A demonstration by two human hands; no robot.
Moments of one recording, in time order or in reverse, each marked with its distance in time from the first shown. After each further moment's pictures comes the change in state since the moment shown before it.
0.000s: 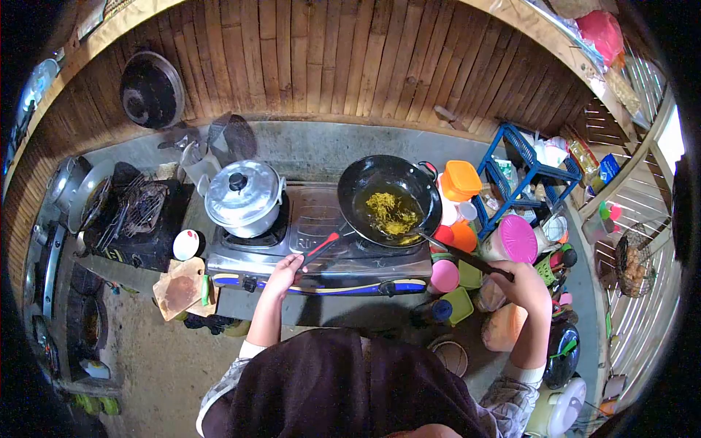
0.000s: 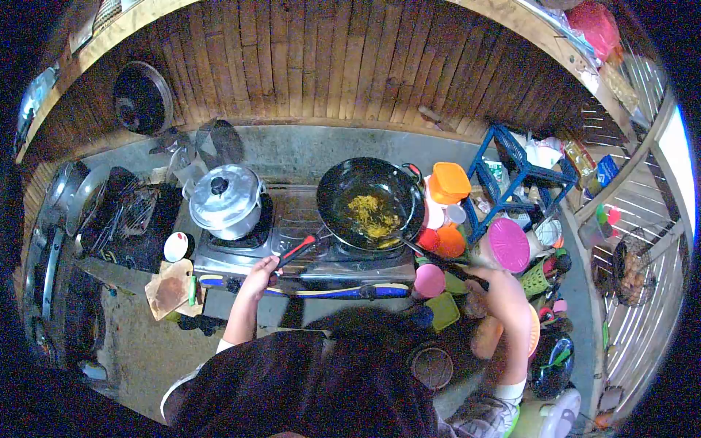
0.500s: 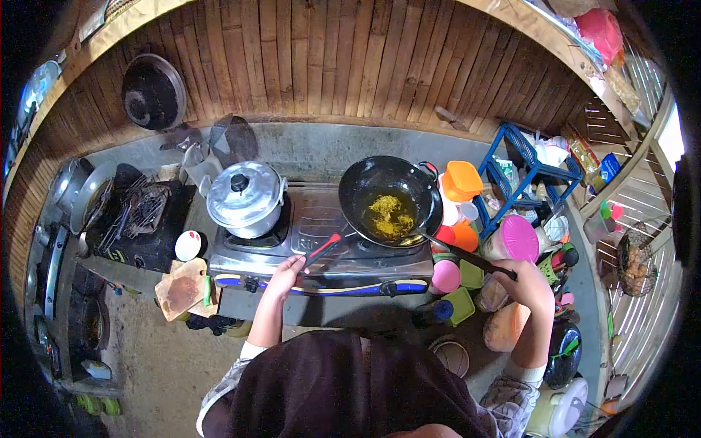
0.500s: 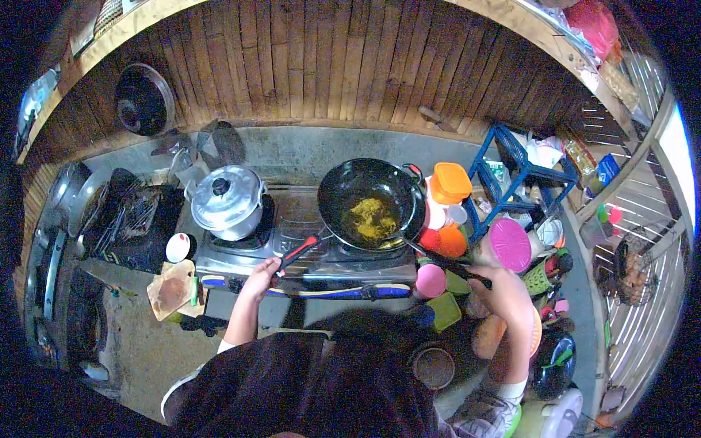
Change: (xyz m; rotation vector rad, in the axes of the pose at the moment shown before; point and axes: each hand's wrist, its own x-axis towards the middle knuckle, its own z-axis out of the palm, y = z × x) left_hand -0.005 0.003 0.003 0.025 -0.011 0.010; right_hand 0.001 -0.003 -0.007 -0.010 -0.011 -0.022
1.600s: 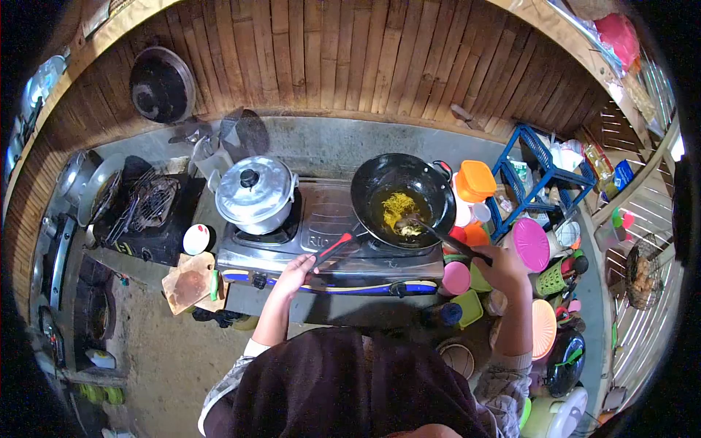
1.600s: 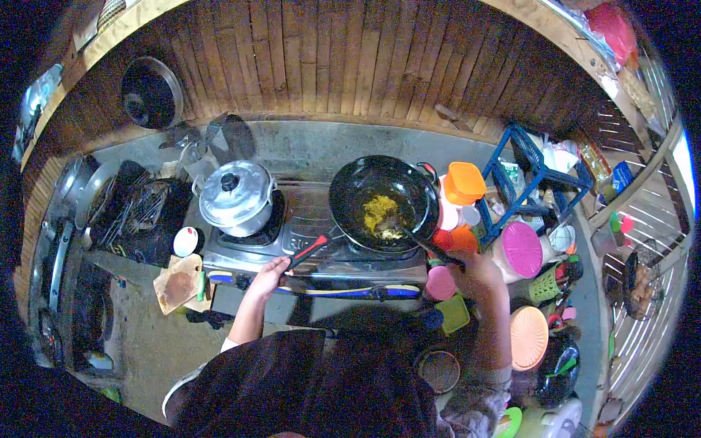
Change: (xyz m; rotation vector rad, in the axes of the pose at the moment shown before) left_hand 0.001 -0.001 -0.002 0.012 0.002 -0.030; right_hand 0.059 -0.015 0.051 -0.010 -0.054 0.065
